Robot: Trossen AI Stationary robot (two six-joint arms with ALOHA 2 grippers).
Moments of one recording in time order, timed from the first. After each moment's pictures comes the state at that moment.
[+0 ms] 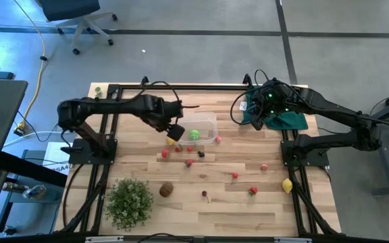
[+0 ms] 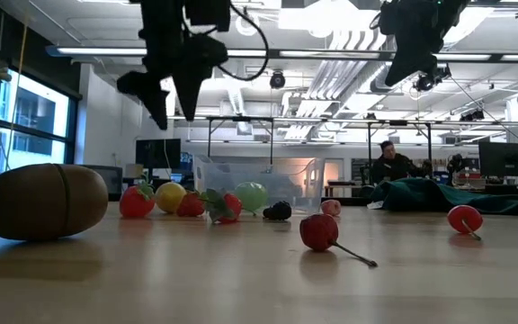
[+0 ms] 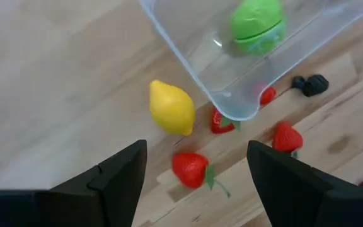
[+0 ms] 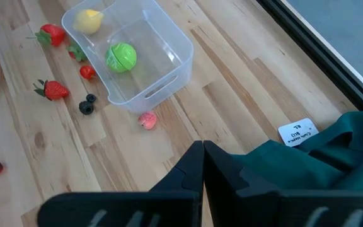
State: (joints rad) left arm 0.31 1.59 1.28 -1.05 0.00 -0.82; right arm -0.44 1.03 1.06 -0.93 -0.05 0.13
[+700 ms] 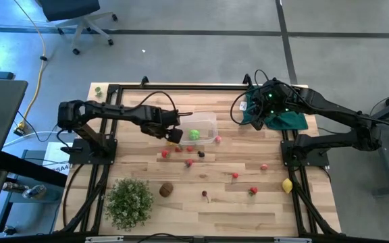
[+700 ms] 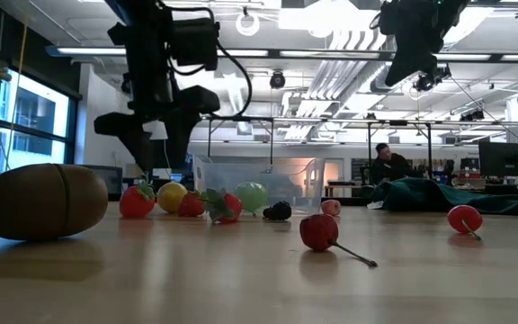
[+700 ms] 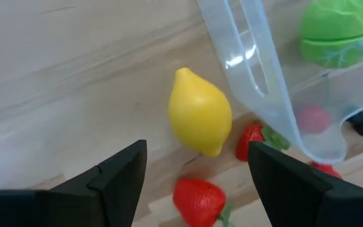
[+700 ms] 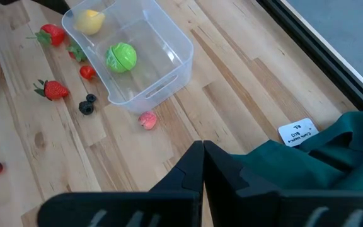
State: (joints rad) left arm 0.31 1.58 1.00 -0.76 -0.01 -1.03; right arm -0.44 1.03 1.06 -0.93 -0.05 0.13
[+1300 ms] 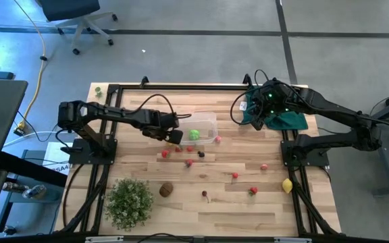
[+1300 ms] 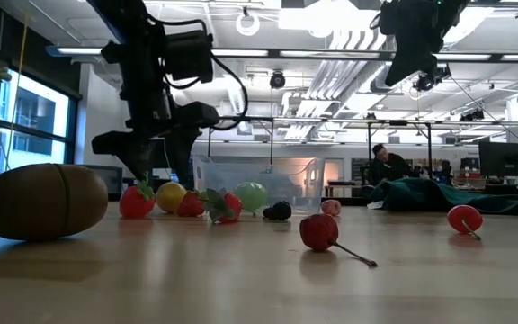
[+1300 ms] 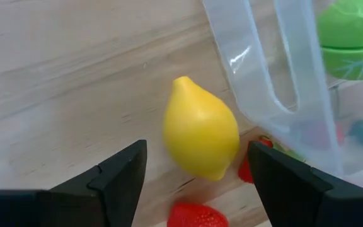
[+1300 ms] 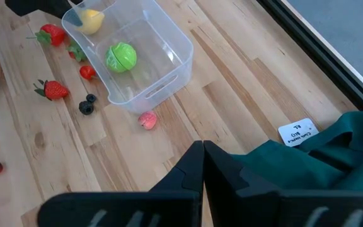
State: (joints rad) left arm 0.31 1.59 0.90 -0.59 -0.01 -1.06; right arm -0.44 1.03 1.06 -0.93 -0.05 0.13
